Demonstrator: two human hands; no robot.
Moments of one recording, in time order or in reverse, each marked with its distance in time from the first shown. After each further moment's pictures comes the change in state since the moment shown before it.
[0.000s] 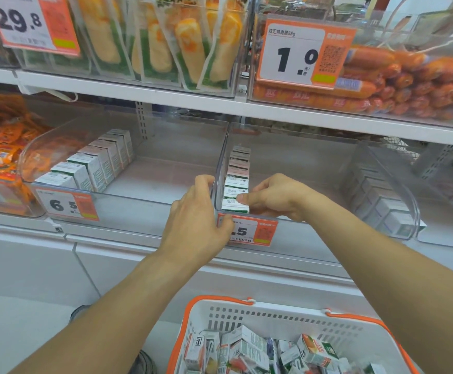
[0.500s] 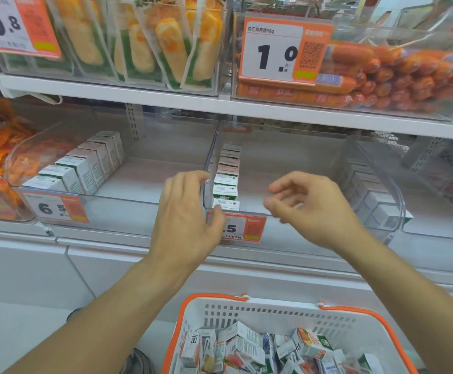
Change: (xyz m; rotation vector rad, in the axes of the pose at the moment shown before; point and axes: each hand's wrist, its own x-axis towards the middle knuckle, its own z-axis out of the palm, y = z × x) left_hand -0.007 -0.001 0.003 0.033 0.249 0.233; right_hand -0.087 0.037 -0.019 -0.128 0.422 -0.460
